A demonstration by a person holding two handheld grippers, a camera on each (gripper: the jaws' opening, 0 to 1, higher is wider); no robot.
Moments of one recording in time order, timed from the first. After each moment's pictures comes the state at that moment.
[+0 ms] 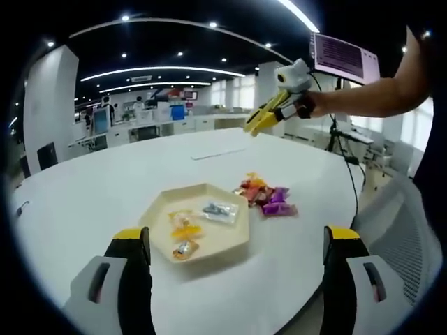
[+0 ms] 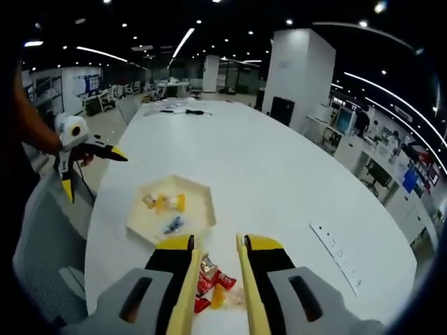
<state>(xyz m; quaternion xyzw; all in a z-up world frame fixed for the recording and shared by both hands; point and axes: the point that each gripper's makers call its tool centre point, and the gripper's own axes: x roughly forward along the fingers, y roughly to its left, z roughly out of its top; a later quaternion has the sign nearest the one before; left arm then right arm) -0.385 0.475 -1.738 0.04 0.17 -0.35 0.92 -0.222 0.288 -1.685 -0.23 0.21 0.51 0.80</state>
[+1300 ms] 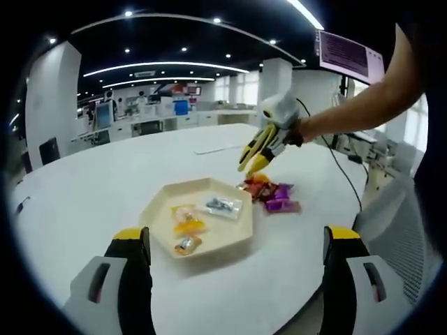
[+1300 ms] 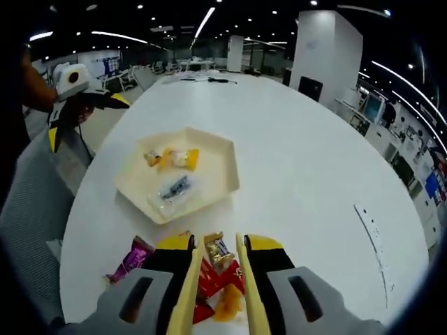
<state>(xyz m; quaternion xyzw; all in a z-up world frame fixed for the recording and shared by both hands) -0.383 0.478 -1.743 0.04 0.18 -0.34 0.92 -0.220 0.310 -1.800 -0.27 0.27 0.56 0.74</state>
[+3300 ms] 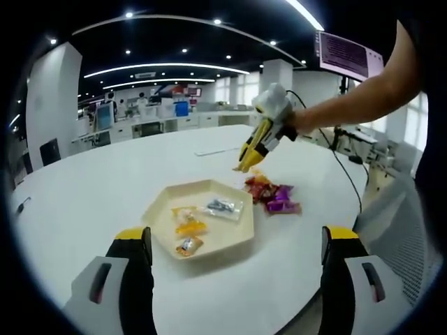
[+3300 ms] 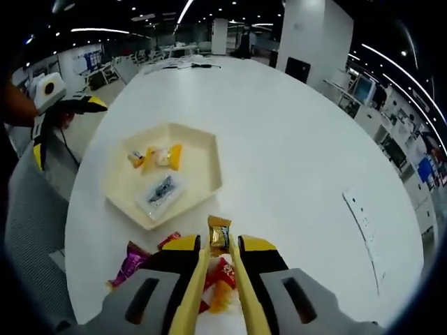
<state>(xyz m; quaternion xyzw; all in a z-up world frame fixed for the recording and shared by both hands) -0.382 0.480 -1.742 0.04 0.18 -0.34 0.92 -0.206 0.307 -1.779 -0.28 0.31 0.51 0.75</state>
